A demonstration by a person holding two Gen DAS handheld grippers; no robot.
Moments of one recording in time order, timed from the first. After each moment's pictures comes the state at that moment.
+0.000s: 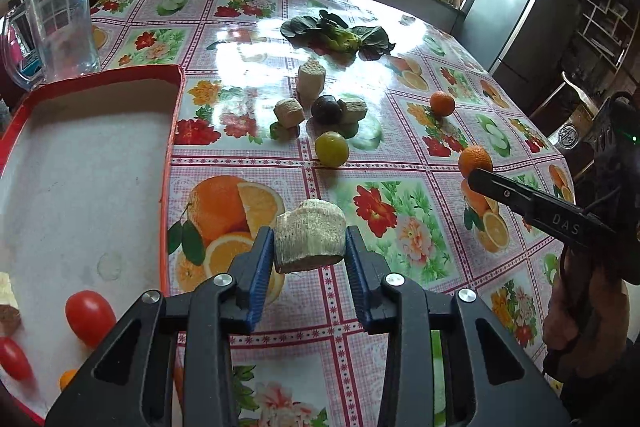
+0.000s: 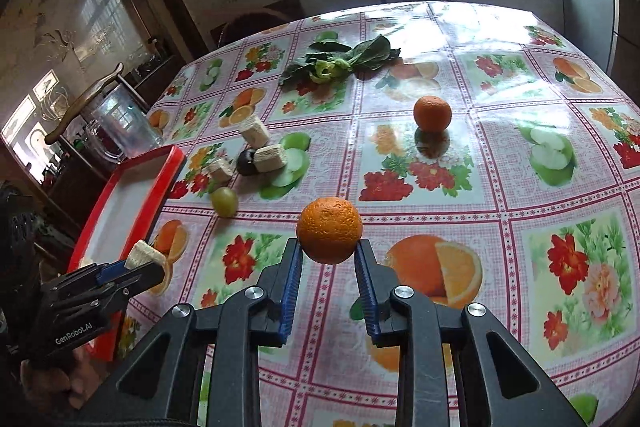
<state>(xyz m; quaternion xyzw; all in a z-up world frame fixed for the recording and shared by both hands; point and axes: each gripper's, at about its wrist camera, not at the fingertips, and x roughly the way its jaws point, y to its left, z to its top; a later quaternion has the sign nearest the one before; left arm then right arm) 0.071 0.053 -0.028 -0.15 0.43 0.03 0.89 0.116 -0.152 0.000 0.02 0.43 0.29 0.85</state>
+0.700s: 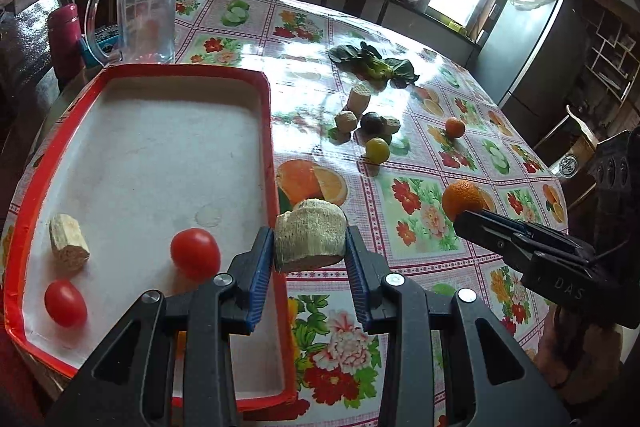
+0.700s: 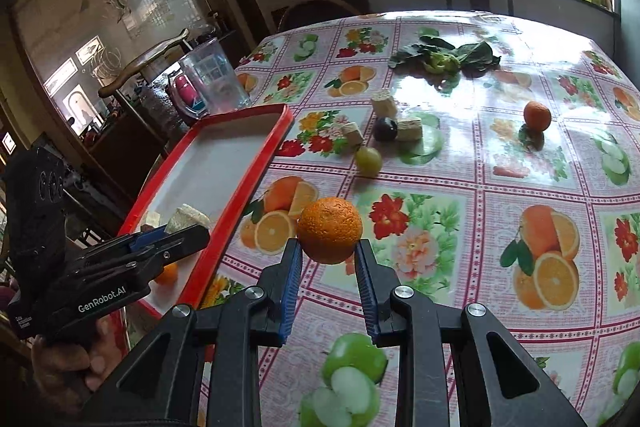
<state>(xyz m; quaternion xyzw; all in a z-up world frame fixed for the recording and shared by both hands) 0.003 0.093 -0.011 -0.18 0.39 0.07 0.90 0.039 -0.083 0.019 -0.01 0.42 0.38 0.82</state>
